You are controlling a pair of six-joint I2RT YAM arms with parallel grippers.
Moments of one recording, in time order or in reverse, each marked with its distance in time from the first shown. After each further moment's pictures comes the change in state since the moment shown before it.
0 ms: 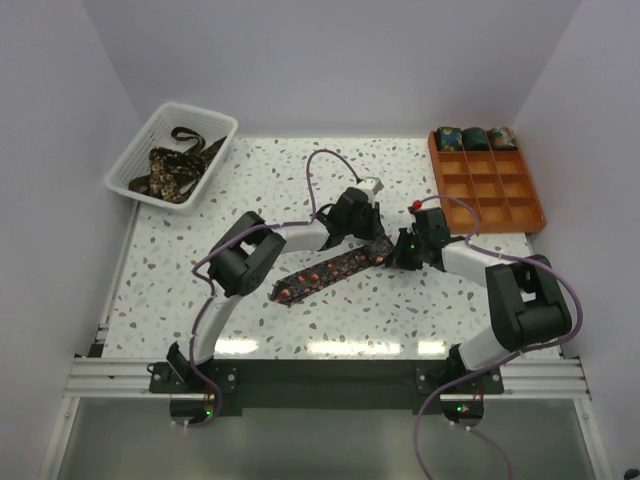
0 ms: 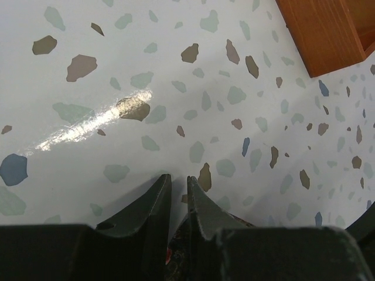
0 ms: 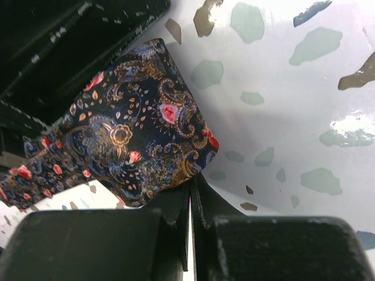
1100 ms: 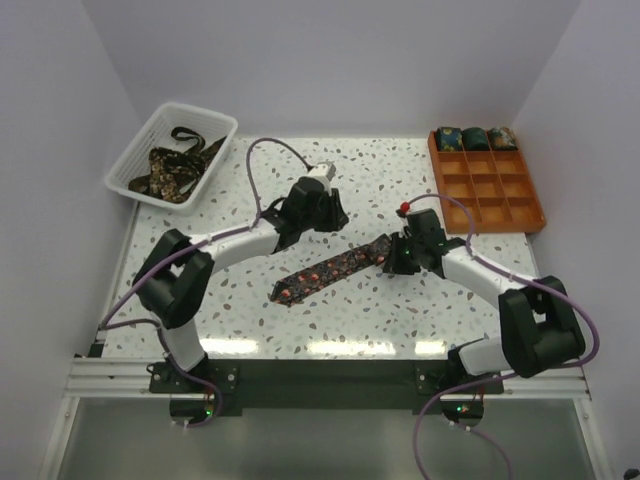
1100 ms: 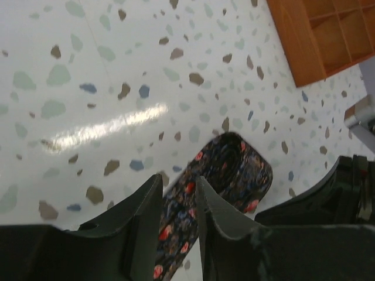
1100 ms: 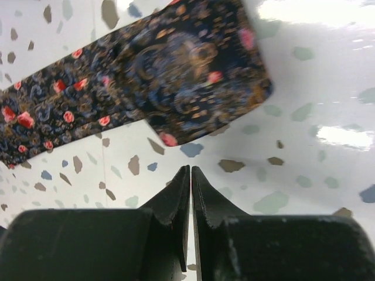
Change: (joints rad) left arm 0.109 -0.464 -0.312 -0.111 -0.076 -0.043; right arm 0.074 -0.137 0.014 -0.148 0.031 -0.081
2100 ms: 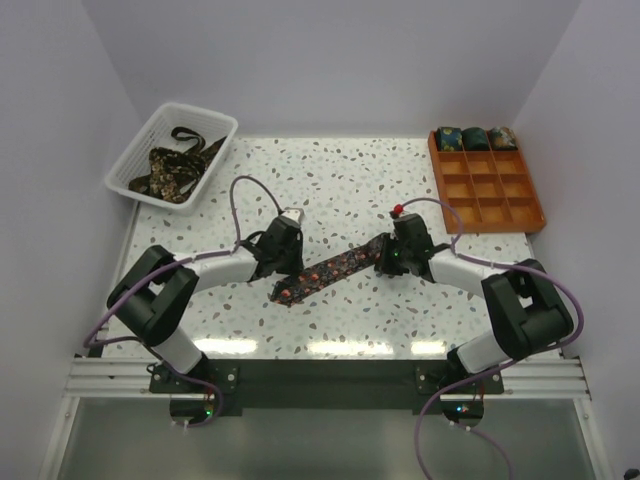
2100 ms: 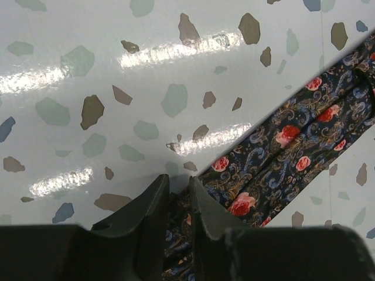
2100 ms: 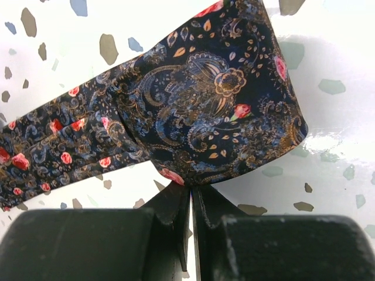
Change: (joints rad) left arm 0.023 -0.202 -0.425 -0.167 -0.106 0.050; right arm 0.101 0.107 -0.048 0.219 0.102 0.114
